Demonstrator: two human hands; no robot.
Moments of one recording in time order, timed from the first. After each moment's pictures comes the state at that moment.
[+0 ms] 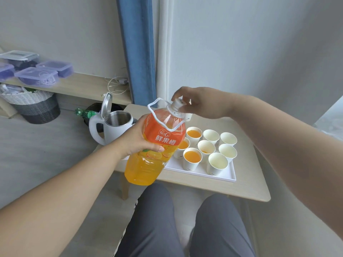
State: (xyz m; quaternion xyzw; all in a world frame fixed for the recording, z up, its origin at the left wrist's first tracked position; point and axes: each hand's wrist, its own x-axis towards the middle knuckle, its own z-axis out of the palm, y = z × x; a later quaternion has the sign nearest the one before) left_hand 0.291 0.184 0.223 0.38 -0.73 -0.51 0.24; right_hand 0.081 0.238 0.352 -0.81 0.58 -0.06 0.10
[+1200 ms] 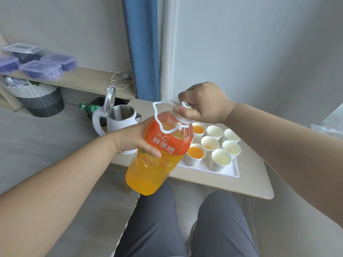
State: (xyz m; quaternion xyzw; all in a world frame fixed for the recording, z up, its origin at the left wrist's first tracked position) left_hand 0.304 0.186 0.231 0.28 -0.76 -0.58 0.11; right_hand 0.087 0.236 0.320 -0.87 0.42 -0.21 -0.14
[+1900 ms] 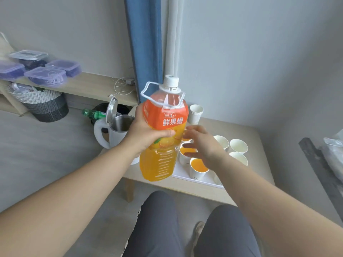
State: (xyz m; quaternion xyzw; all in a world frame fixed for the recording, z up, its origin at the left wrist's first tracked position) left_hand 0.265 0.167 0.246 0.45 -0.62 -0.48 0.43; right_hand 0.106 0.234 0.254 -0.36 0.63 -0.45 0.51
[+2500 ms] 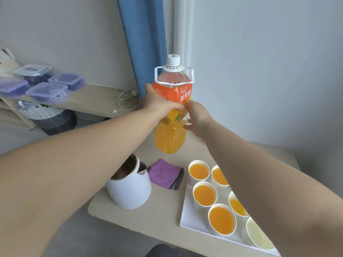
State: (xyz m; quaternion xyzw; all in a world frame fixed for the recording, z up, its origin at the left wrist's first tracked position) left_hand 0.181 -0.049 0.295 0.59 -0.60 -0.38 0.38; right_hand 0.070 -0.018 0.274 -0.31 0.62 -0.48 0.54
